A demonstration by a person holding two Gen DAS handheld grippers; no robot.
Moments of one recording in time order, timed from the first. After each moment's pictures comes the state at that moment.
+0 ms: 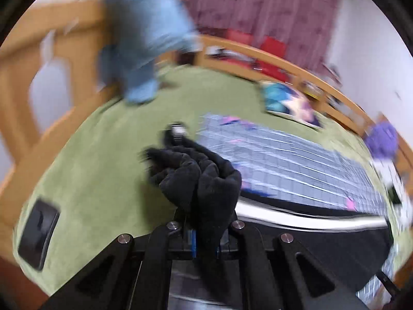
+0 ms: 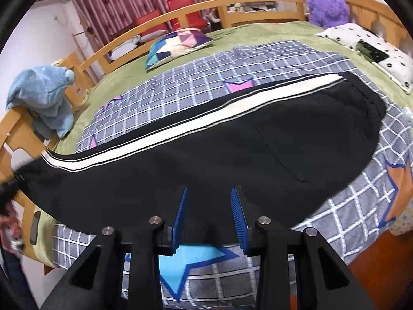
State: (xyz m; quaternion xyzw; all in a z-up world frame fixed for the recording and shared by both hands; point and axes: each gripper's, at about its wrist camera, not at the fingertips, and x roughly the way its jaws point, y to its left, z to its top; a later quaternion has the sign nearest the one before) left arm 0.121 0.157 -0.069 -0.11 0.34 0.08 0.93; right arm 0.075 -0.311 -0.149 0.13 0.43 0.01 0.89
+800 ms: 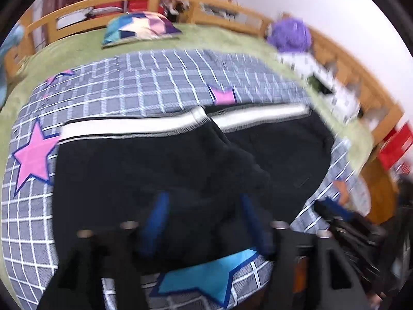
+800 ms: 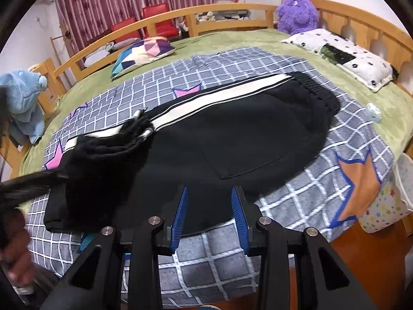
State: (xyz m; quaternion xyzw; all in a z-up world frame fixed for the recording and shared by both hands) left arm 0.118 -0.110 -0.125 -0.05 0.46 -0.18 0.87; right arm 0.057 -0.369 -0.164 0.11 0.42 -0.05 0.90
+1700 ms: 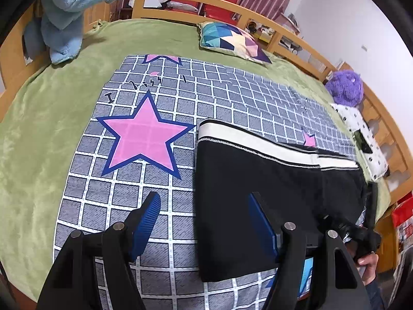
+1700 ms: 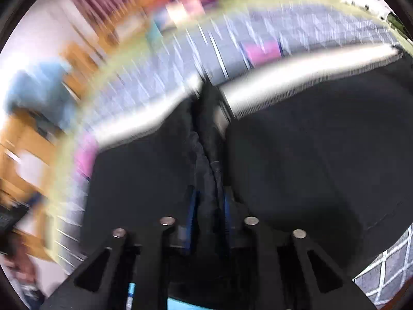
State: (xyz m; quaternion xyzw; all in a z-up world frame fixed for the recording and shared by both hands) left arm 0.145 0.078 -0.141 -0.12 0.46 -0.06 0.88; right arm 0.177 -0.294 -0.235 0.14 0.55 0.07 0.82
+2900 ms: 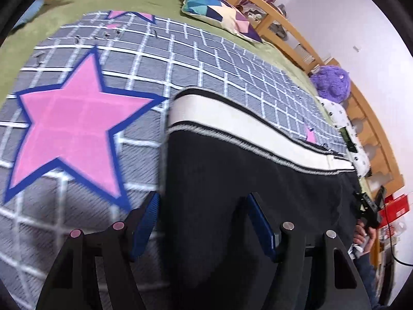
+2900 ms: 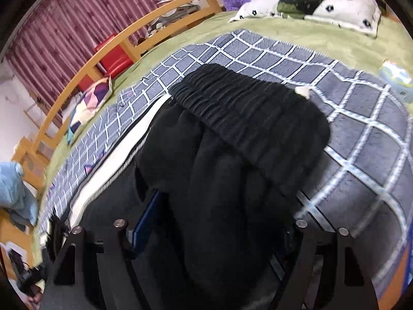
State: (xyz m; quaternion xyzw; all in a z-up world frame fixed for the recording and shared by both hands) left arm 0.239 0.055 -0.245 -0.19 0.49 -0.15 0.84; right arm 0.206 -0.596 -0.254 0.29 0.39 -0.08 0.87
